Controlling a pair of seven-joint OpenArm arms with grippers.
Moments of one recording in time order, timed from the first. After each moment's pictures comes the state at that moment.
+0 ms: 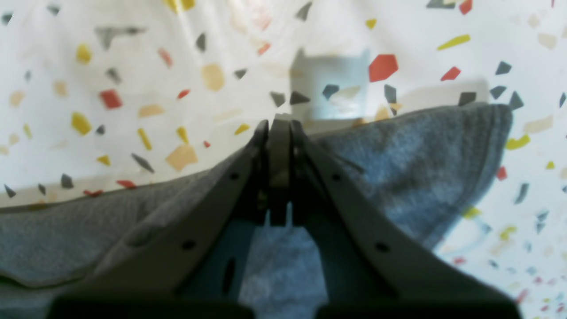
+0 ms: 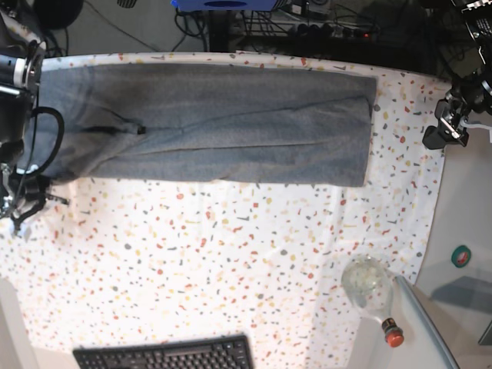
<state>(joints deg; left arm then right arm) 19.0 -21.7 -44.3 81.9 -65.7 -8.6 64.8 18.5 18.9 14.2 51.5 11.0 10.0 -56.3</state>
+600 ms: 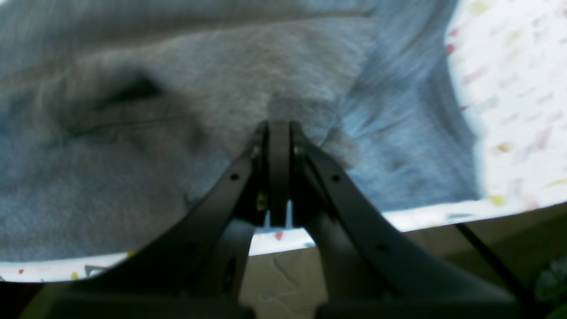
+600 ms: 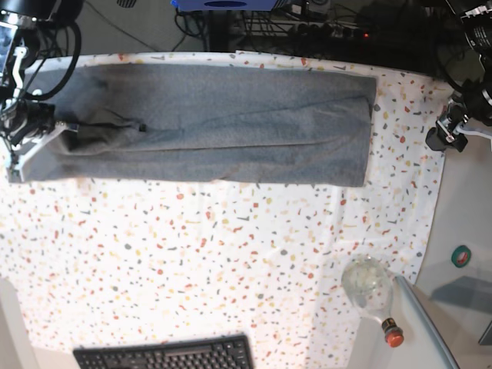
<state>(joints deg) 16.0 -20.8 -44.2 86.4 -50.1 -8.6 64.7 -13.2 8.0 23.8 97.0 11.2 10.0 -68.4</state>
